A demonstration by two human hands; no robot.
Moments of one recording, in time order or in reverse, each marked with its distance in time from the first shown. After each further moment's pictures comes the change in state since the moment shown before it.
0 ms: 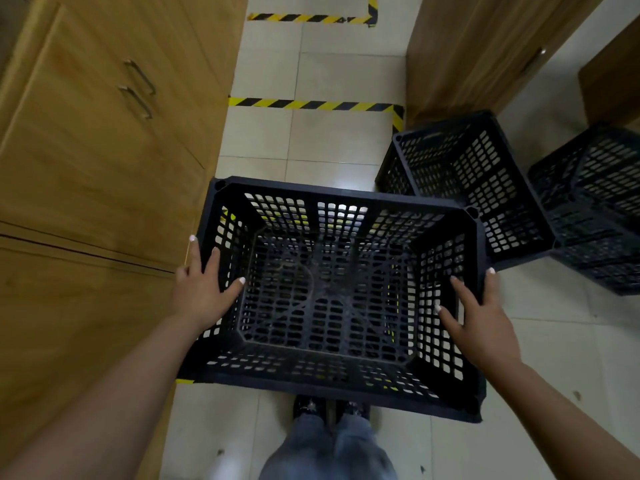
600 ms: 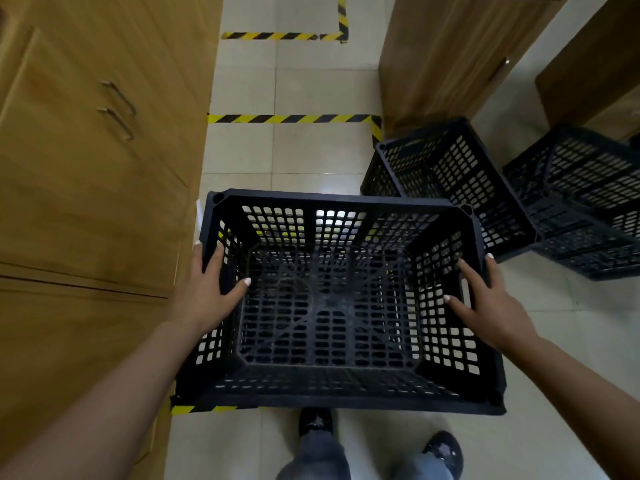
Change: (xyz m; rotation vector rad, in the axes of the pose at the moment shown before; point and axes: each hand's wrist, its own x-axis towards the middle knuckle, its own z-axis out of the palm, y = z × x) left_hand 0.018 0.003 -0.030 -0.092 -0.015 0.129; right_hand 0.015 -0.010 -0.022 -0.102 -0.117 0.046
